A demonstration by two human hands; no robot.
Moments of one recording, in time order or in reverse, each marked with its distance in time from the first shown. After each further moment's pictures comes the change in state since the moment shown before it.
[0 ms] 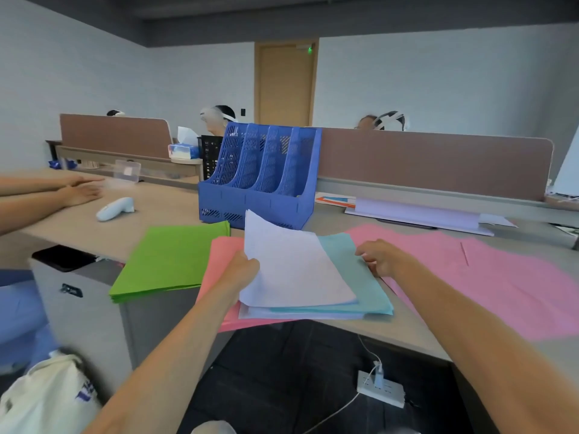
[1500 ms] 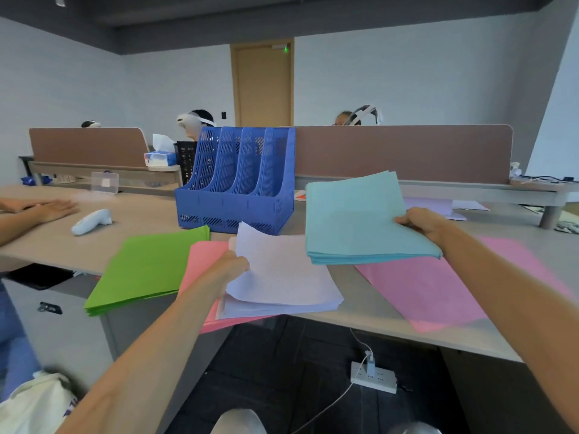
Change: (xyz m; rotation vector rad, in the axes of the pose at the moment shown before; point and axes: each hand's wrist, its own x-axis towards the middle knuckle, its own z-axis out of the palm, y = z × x) left_hand -0.002 0.023 0.012 0.144 -0.040 -0.135; right_hand -0.015 -0.010 -0.140 0.078 0.122 -0.108
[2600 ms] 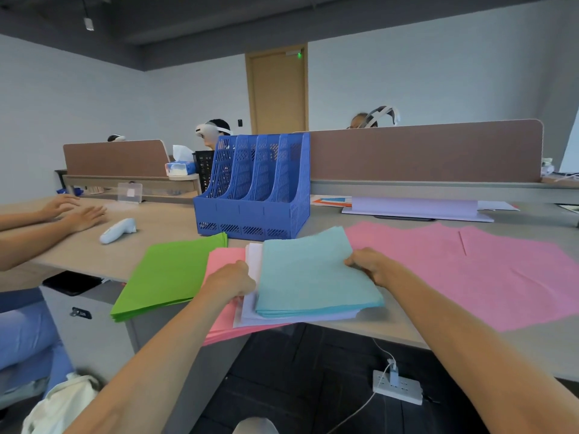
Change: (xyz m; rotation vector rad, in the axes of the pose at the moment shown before) left_hand -0.012 0.005 -0.015 0.896 0.047 0.004; right_hand -0.017 0.039 0.138 -0.010 -0.276 0.069
